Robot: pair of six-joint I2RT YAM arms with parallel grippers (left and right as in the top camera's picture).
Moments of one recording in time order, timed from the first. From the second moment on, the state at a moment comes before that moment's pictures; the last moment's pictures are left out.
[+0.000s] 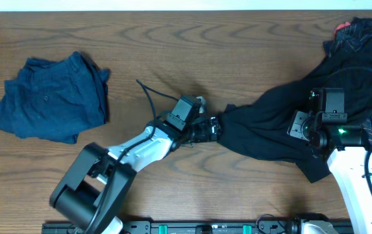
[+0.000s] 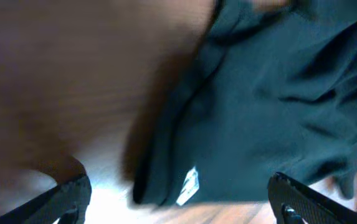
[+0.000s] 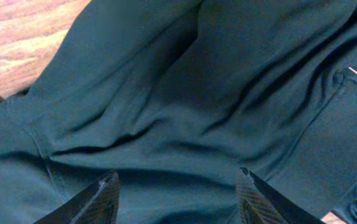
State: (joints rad) left arm -0.63 1.76 0.84 -0.02 0.36 -0.73; right arm 0.00 1.21 0.85 -0.75 0.14 0.31
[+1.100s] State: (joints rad) left arm -0.35 1.56 0.85 -0.10 0.33 -0.55; right arm 0.00 1.21 0.85 -0.78 0.14 0.31
